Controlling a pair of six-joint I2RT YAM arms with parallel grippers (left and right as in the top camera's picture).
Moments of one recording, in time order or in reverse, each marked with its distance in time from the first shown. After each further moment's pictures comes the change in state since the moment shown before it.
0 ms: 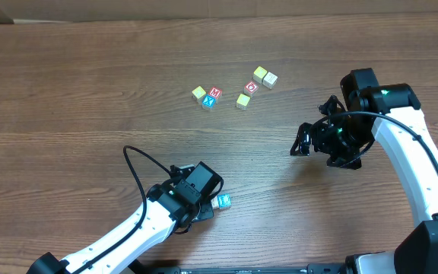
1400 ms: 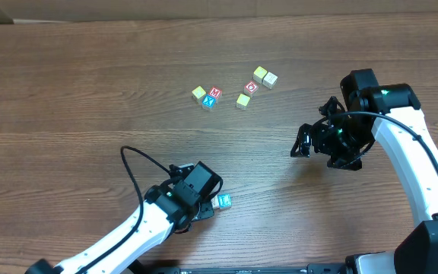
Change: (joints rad) left arm 0.000 -0.042 -0.001 0.000 -0.002 -0.010; right arm 0.000 0.000 0.000 -0.013 0.000 -0.003
